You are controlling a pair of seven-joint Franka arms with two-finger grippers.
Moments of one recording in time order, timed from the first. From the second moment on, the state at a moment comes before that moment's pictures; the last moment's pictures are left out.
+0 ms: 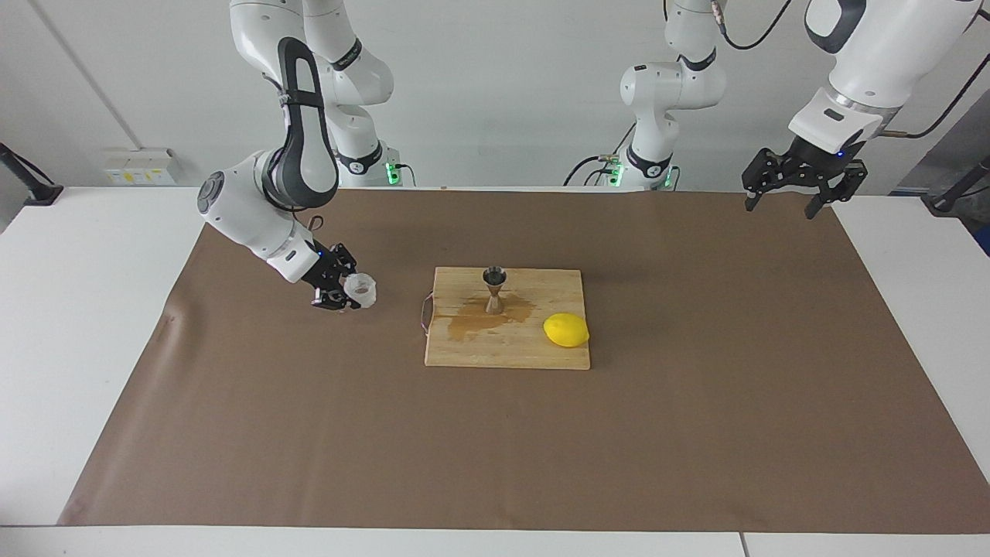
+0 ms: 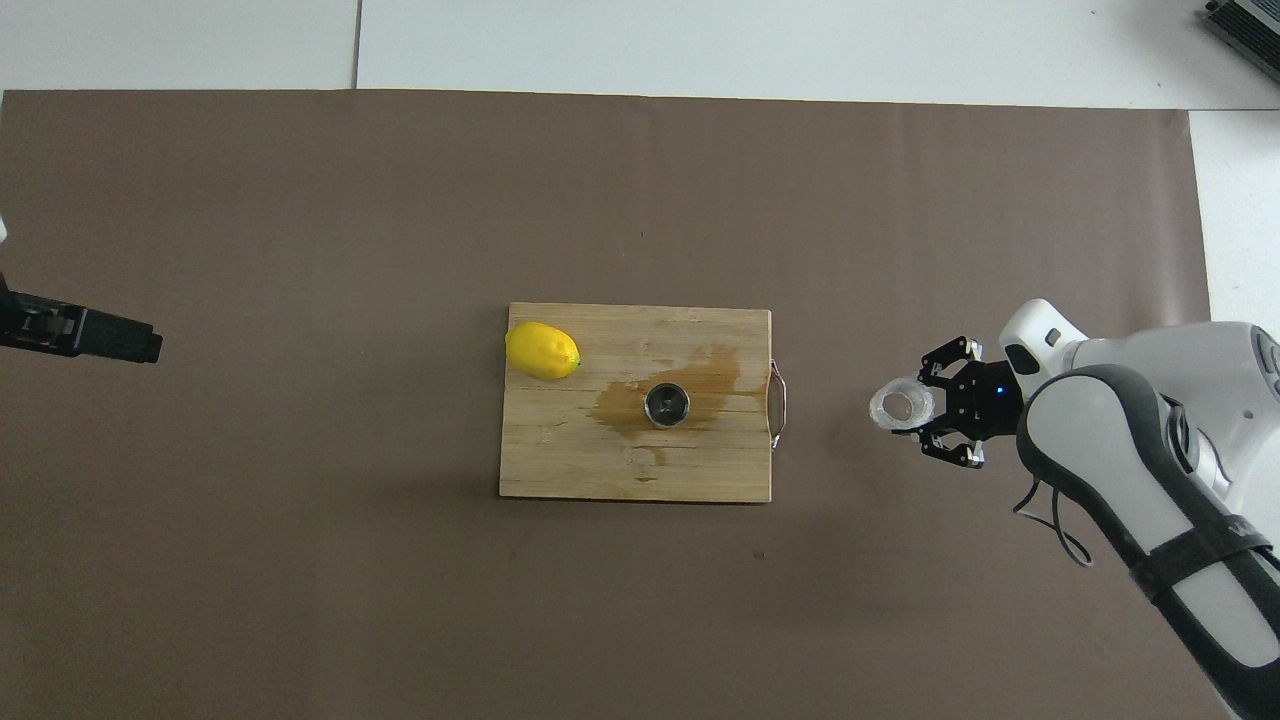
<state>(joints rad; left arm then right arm) -0.05 -0.07 -0.01 -1.64 -0.02 1.60 0.16 -0.07 0.09 0.02 -2.28 0.62 2.22 -1.92</state>
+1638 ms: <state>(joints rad) -0.05 -0.07 -0.01 -1.64 -0.02 1.60 0.16 -0.18 0.12 0.02 -2.27 0.68 2.26 -2.07</state>
